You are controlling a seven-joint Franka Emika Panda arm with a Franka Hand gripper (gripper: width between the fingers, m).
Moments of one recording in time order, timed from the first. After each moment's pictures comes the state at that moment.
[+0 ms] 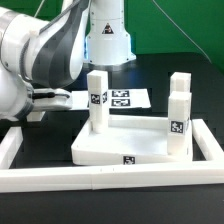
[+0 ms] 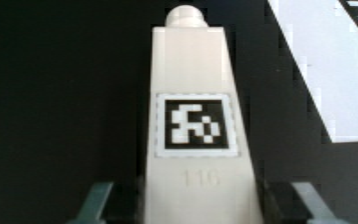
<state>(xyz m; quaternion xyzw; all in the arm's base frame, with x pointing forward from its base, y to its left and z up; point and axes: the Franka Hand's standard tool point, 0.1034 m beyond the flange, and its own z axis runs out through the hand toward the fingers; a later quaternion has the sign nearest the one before) 0.400 -0.197 0.012 -0.88 0.03 0.47 0.05</state>
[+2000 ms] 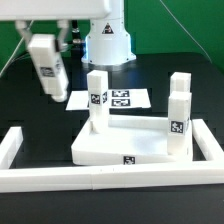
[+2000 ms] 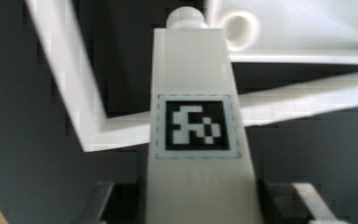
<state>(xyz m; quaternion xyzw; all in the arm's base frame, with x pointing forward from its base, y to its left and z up) 0.592 -0.103 0.205 -0.99 0.13 -0.08 0.00</state>
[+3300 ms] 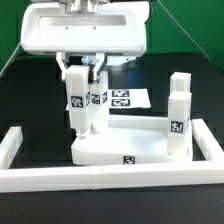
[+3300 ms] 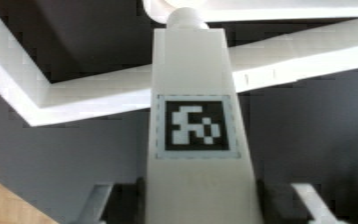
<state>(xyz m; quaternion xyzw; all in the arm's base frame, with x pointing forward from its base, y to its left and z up) 0.592 -0.070 0.140 -0.96 0.13 -0.25 -0.04</state>
